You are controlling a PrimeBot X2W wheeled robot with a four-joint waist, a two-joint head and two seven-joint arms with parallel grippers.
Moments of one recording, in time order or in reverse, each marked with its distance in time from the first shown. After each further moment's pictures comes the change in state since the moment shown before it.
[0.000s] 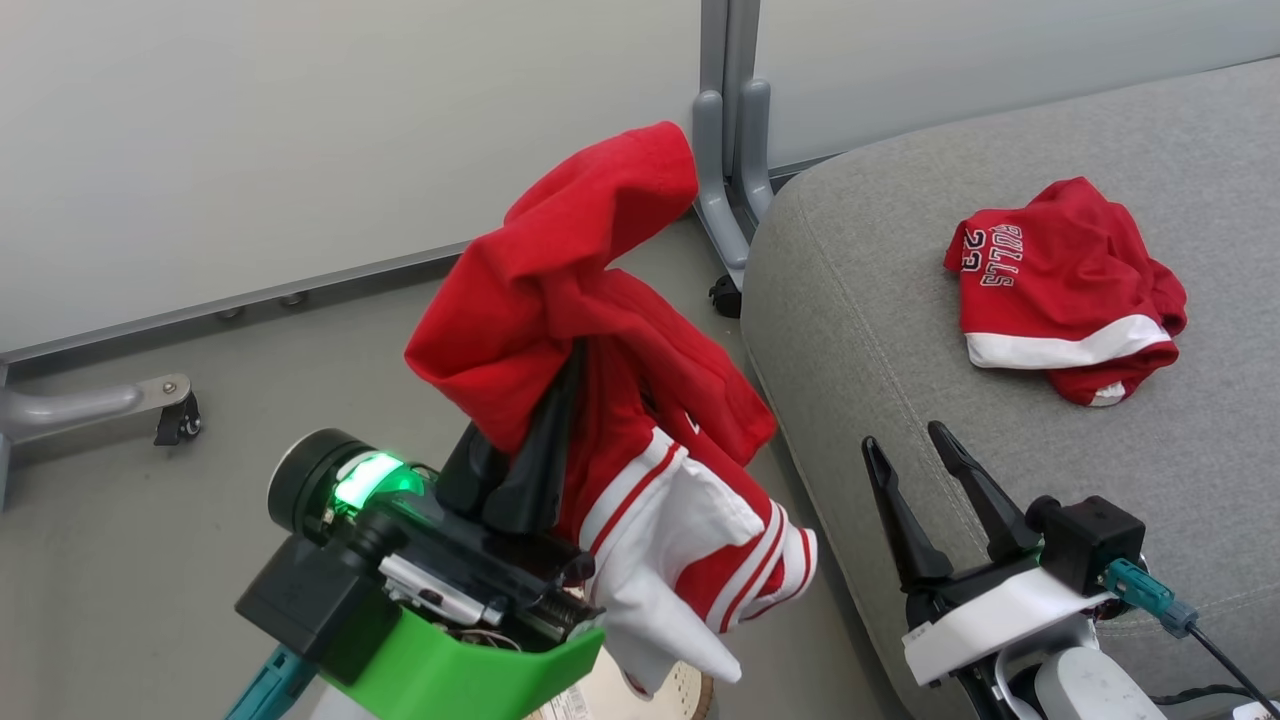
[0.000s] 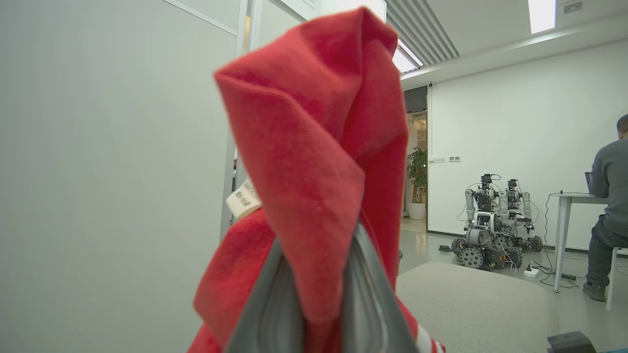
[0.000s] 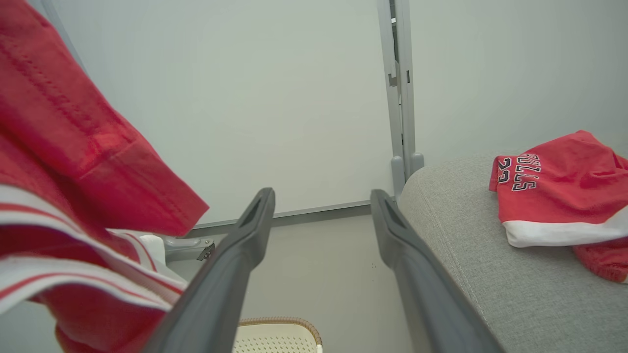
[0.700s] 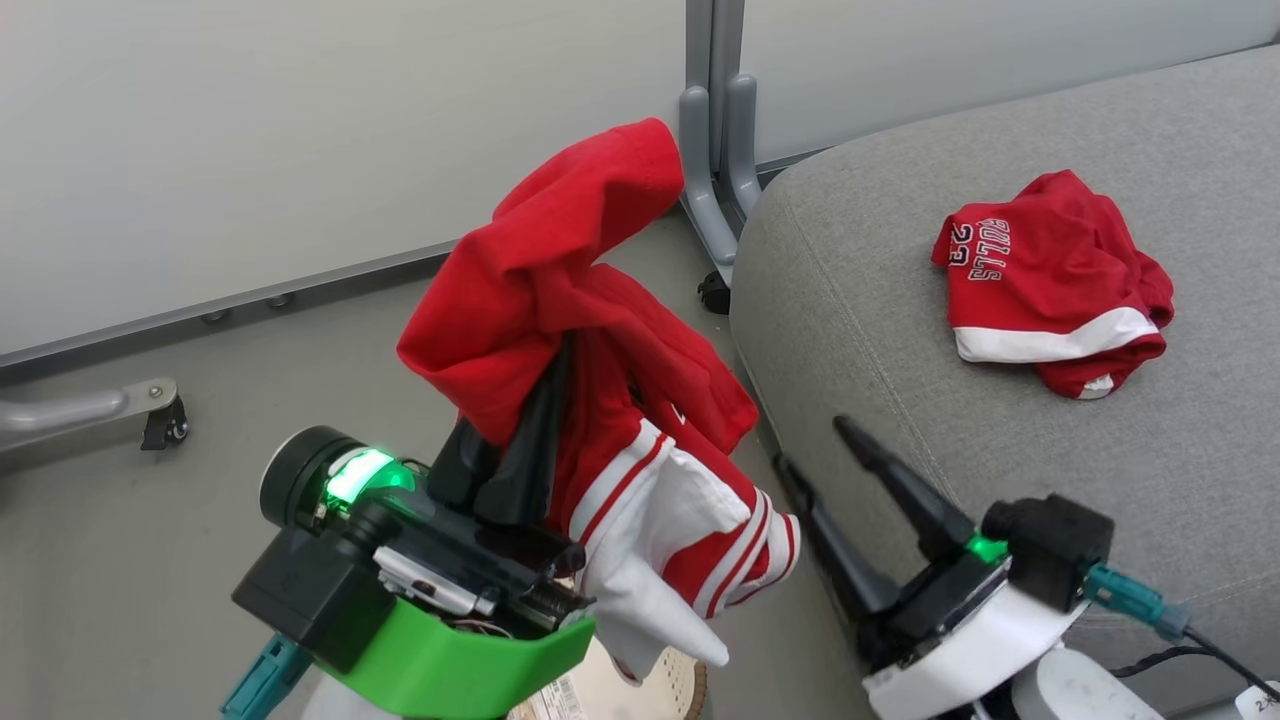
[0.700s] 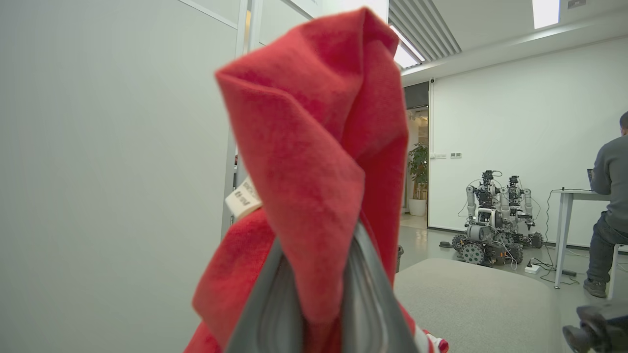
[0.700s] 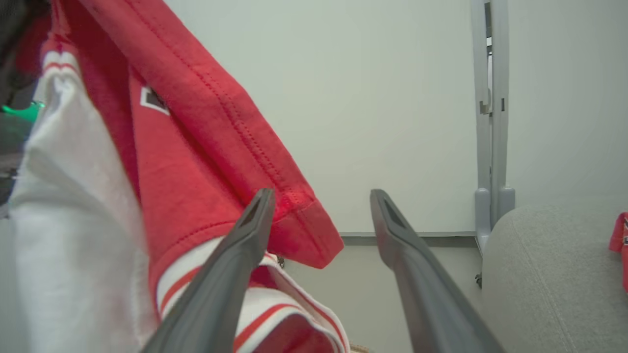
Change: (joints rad) left arm -0.007 0.002 0.015 0.020 0.002 0.000 0.000; right arm -0.044 -0.141 0.233 -0.209 0.156 0.000 0.000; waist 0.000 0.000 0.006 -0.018
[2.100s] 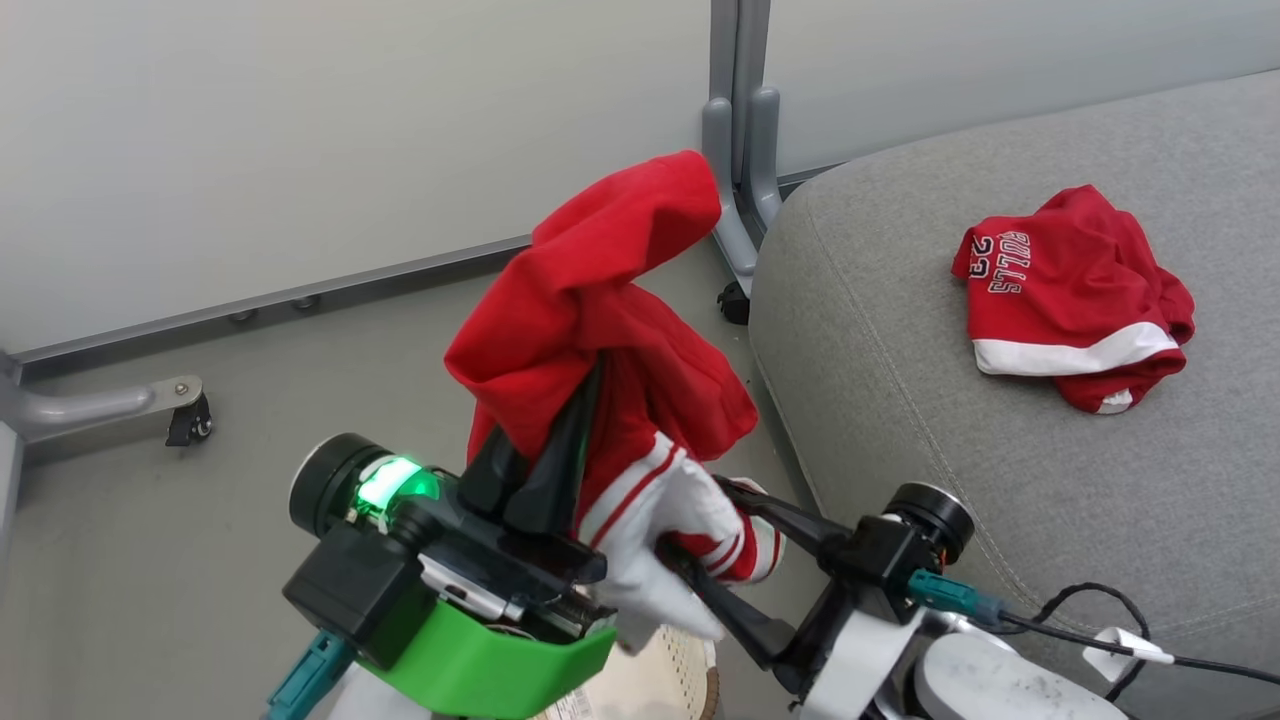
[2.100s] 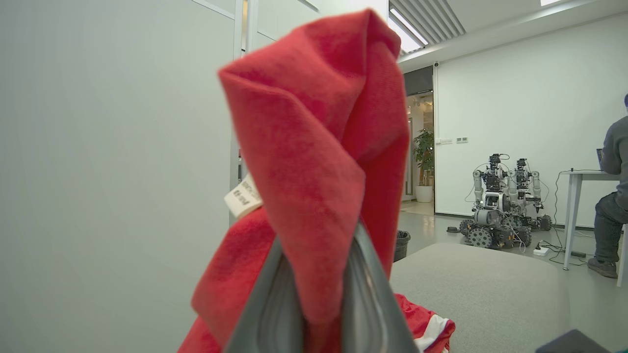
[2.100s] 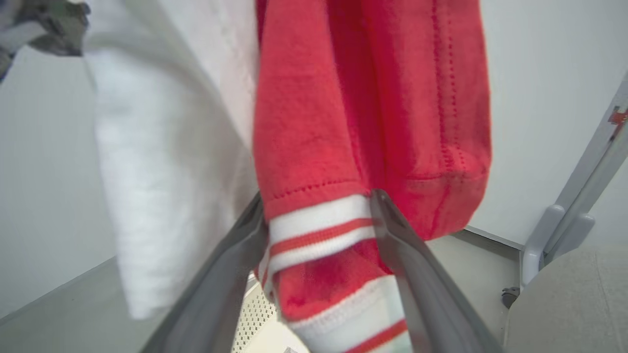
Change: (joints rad) left arm -0.002 0.000 -0.029 0.045 0.034 0.000 0.000; right arm -0.252 -0.055 0.382 0.207 -0.075 0.000 0.000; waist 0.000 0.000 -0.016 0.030
